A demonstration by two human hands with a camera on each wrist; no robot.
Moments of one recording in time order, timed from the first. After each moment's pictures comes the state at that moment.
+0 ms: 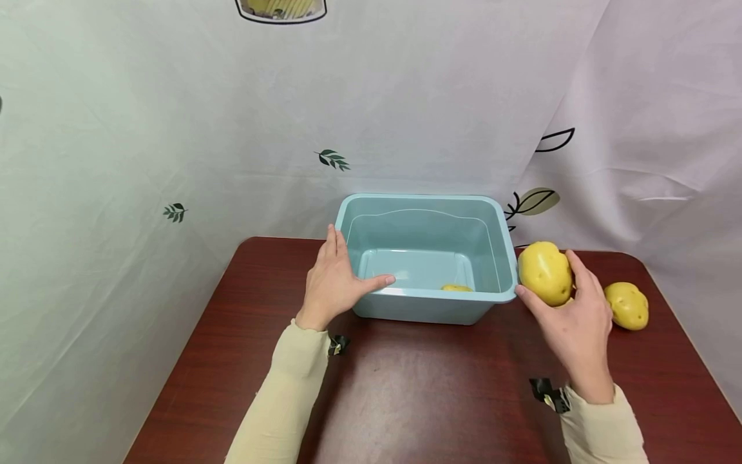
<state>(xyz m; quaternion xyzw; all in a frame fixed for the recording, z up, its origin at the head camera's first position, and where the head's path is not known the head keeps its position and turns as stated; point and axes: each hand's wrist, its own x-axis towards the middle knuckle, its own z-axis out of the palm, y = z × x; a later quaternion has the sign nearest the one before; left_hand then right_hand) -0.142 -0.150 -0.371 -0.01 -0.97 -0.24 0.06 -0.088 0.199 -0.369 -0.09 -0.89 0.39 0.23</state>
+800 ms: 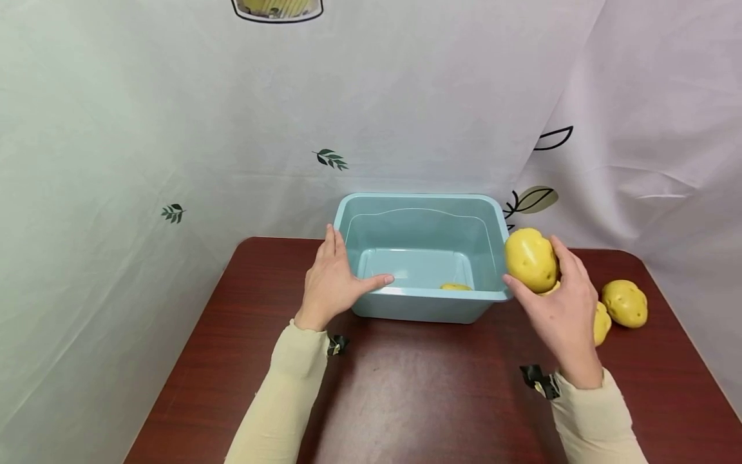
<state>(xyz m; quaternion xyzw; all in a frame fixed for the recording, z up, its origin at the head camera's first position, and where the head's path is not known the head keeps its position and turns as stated) -0.143 -0.149 -0.371 -0.01 -0.97 -0.24 0.06 -0.102 0.187 -0.361 -0.01 -0.88 0.40 0.28</state>
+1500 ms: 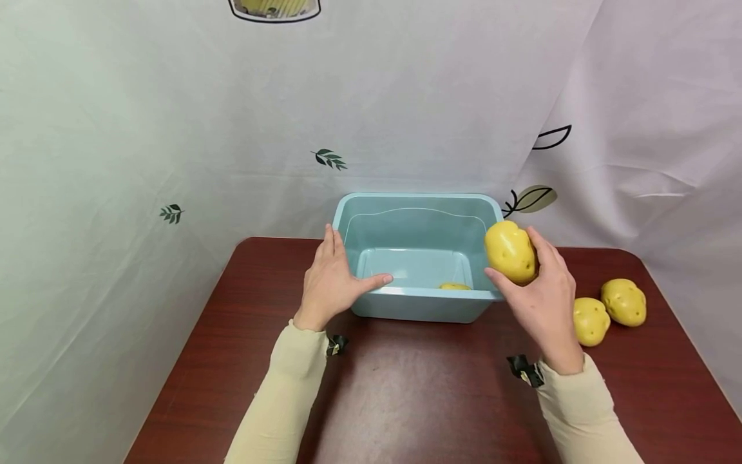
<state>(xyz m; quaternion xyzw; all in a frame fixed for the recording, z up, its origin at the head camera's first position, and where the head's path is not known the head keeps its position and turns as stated) -0.143 -0.148 -0.370 -0.01 -0.97 -0.24 0.05 -0.112 0.171 -0.357 0.01 -0.88 0.40 0.26</state>
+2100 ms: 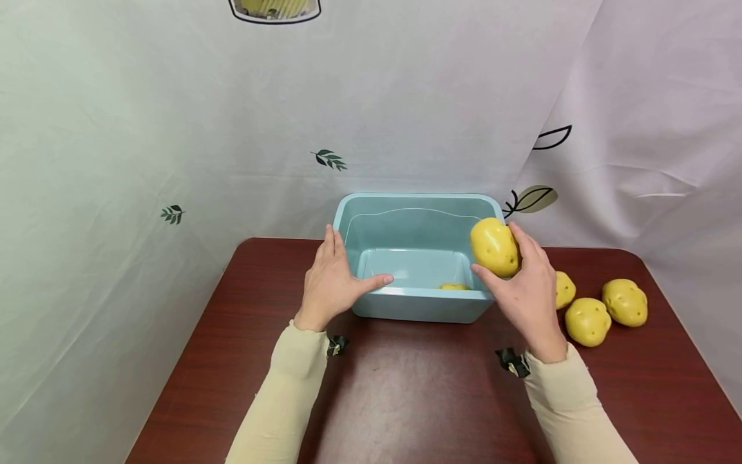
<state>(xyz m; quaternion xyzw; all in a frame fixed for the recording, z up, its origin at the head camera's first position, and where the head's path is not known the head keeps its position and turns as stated) -0.143 -0.149 -0.371 -0.01 -0.97 -0.24 0.05 -0.125 0.157 -0.361 0.03 -0.88 0.41 0.23</state>
